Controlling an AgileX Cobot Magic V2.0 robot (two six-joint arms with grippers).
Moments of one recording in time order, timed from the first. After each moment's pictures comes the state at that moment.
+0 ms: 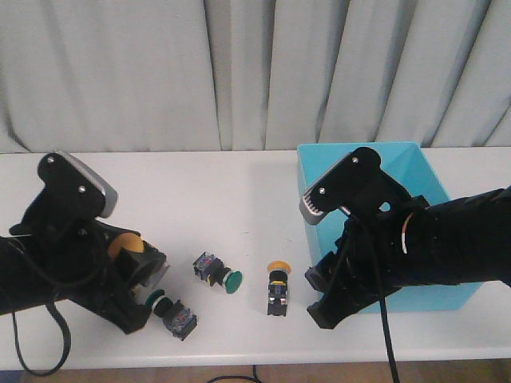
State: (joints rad) left arm -0.50 1.14 -0.71 -0.41 0.33 0.56; right arm 0.61 1.27 -0.95 0.04 0.68 -0.21
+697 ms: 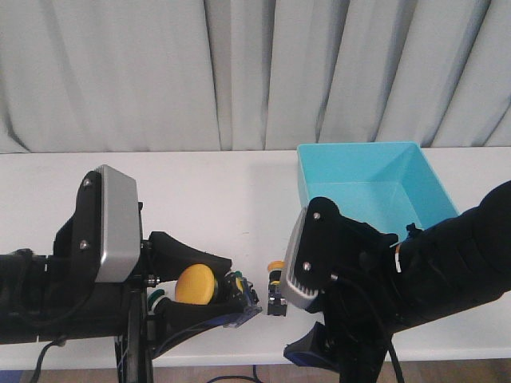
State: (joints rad) left arm -0.54 1.14 -0.71 -1.40 0.67 1.80; right arm 0.61 1.27 -0.95 0.46 0.88 -0.87
